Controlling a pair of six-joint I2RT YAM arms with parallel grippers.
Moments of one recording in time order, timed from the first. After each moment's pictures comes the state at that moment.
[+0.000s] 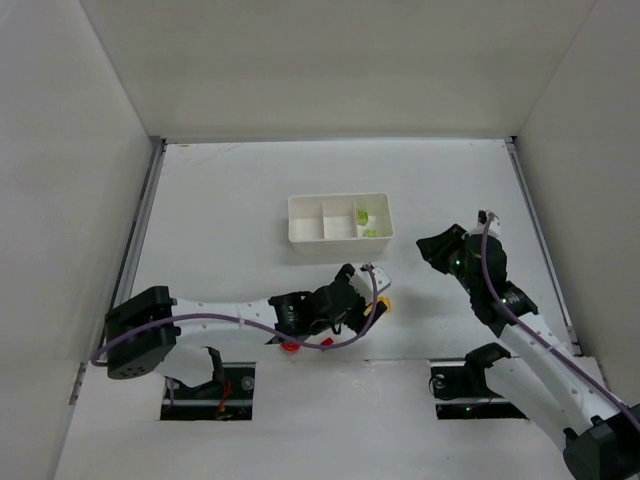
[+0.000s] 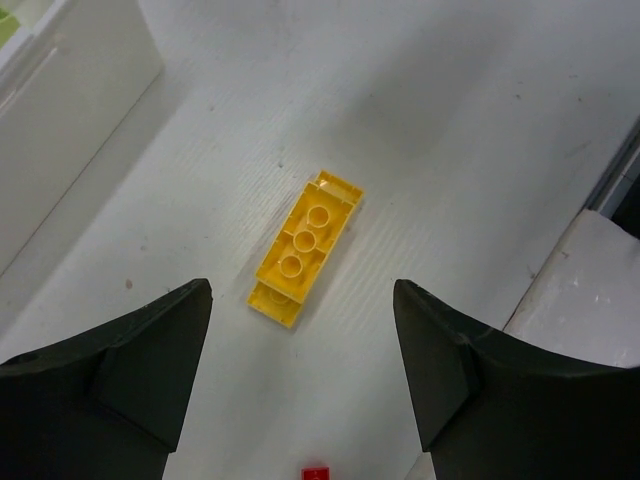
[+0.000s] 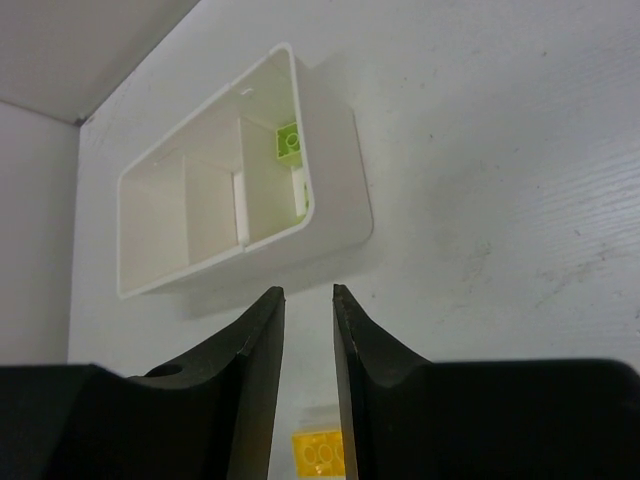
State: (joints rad) left arm -1.29 1.35 0.69 0.13 -0.32 -0.18; right arm 0.37 0.73 0.51 -0.14 0.14 0.81
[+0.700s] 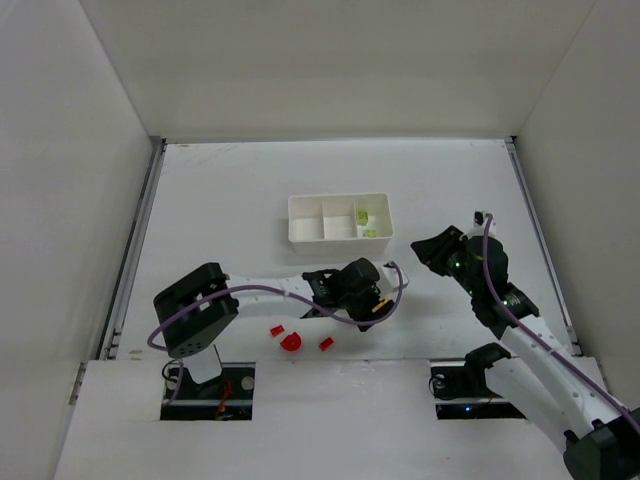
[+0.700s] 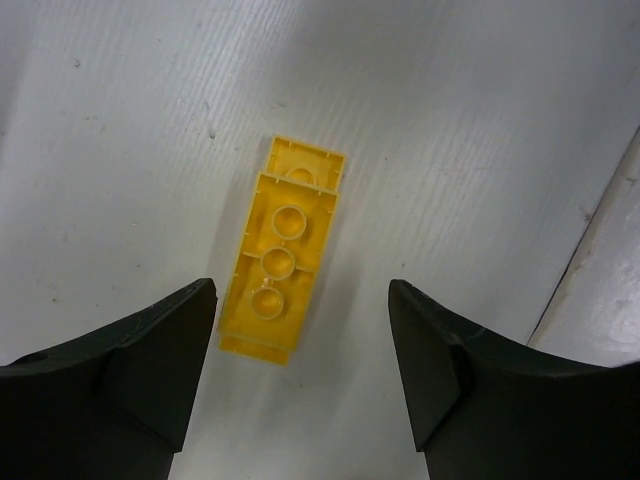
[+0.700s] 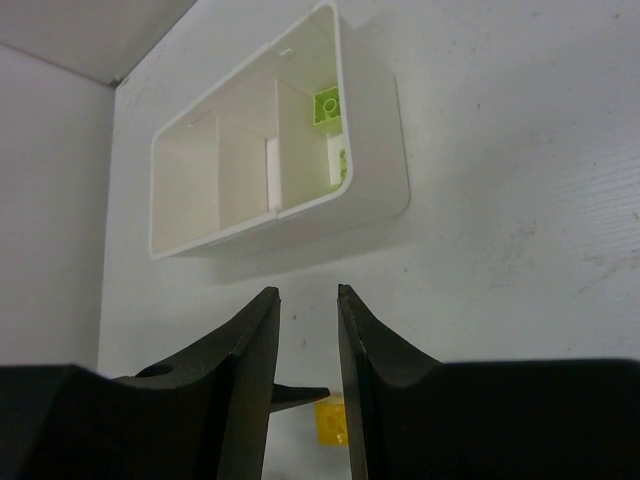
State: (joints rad) left arm -1.15 1.65 0.91 -0.05 0.04 -0.02; right arm 0.37 0.71 0.50 -0.14 0.04 0.82
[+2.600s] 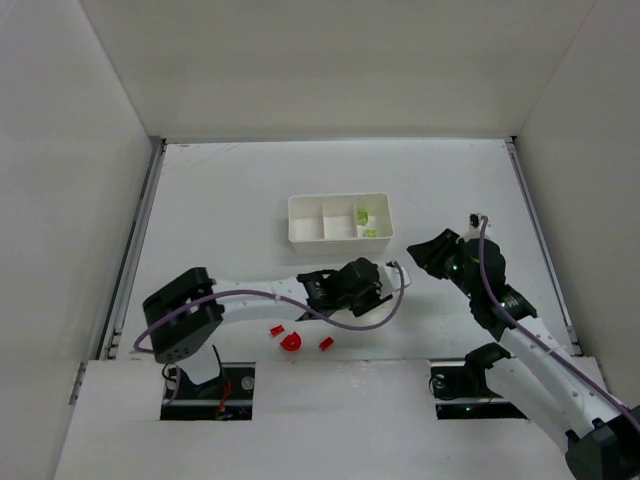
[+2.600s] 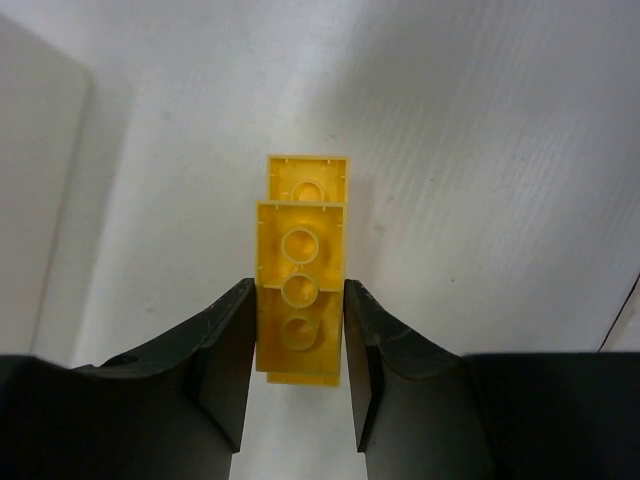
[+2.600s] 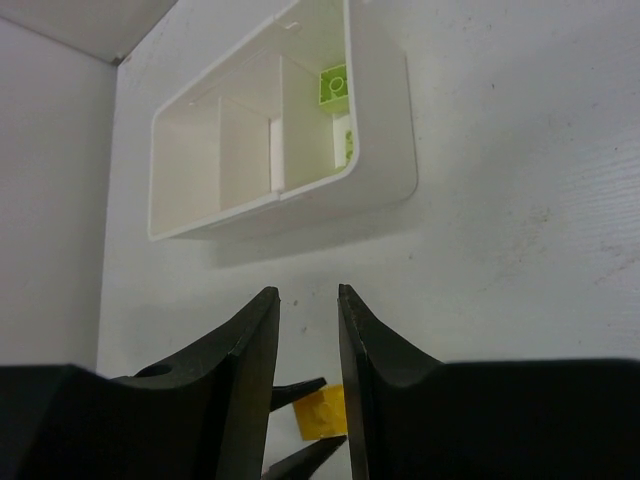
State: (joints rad) left arm -1.18 1.66 0.96 -0.07 -0.10 0.13; right arm 0.39 0.71 0.47 -0.12 0.02 0.82
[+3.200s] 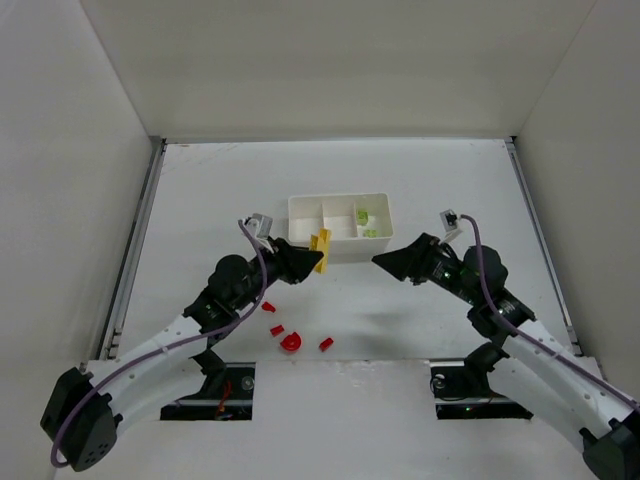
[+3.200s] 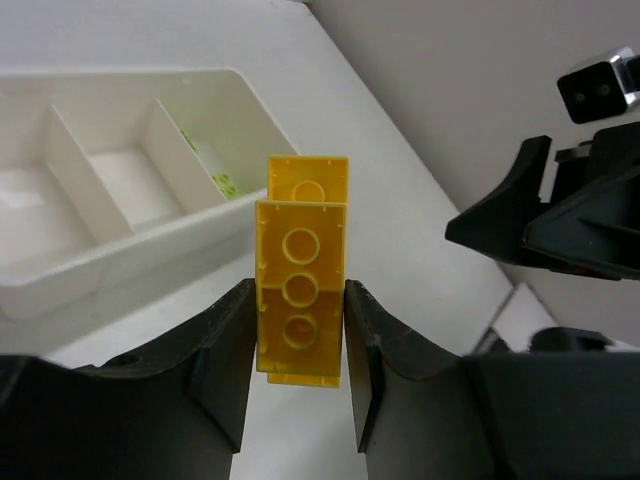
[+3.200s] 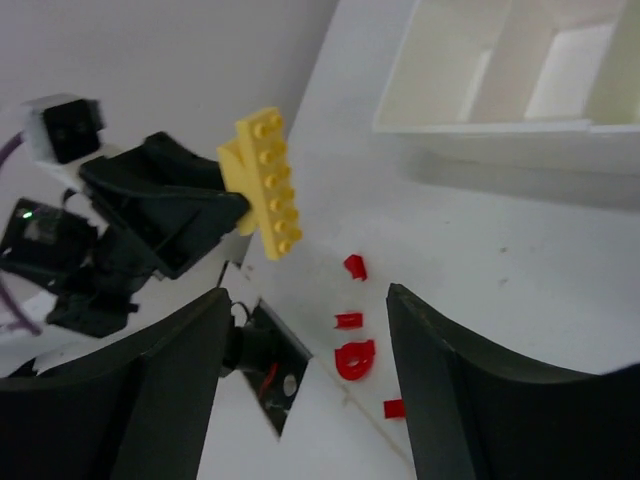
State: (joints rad) left arm -0.71 0.81 0.42 0.35 0.05 -0.57; right arm 0.53 0.67 0.48 0.08 -0.30 0.91
